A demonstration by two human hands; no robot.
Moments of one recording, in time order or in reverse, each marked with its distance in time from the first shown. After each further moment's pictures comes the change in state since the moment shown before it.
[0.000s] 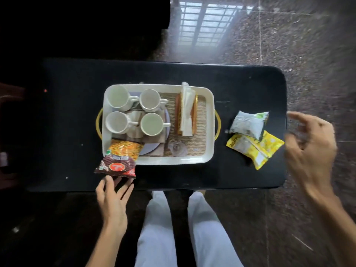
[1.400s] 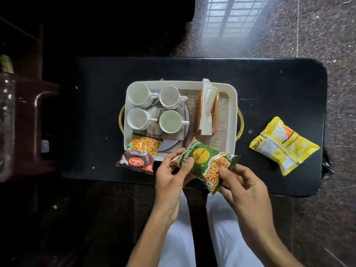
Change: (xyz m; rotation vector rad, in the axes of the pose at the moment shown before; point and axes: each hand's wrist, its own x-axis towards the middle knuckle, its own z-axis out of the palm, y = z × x) left_hand -0.071 0.017 0.082 0.136 -0.514 -0.073; right_hand -0.114 -0.081 0.054 0.952 -0.534 0.765
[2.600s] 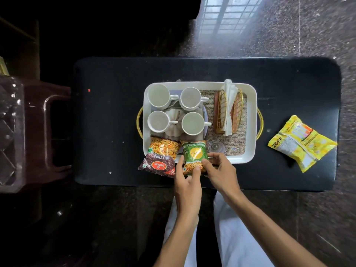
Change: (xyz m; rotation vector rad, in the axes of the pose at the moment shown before) left_hand 0.012 -0.008 -0.036 0.307 0.252 -0.048; right_hand 0.077 0.082 0.074 -0.616 0.047 -0.001
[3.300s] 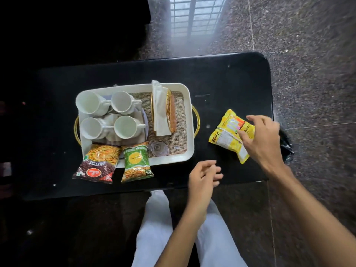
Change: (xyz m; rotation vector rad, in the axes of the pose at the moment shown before) left_hand -0.065 -0.034 0.176 0.093 -0.366 -0.097; right_hand 0.077 0.026 -0.264 -0.664 0.413 -0.311
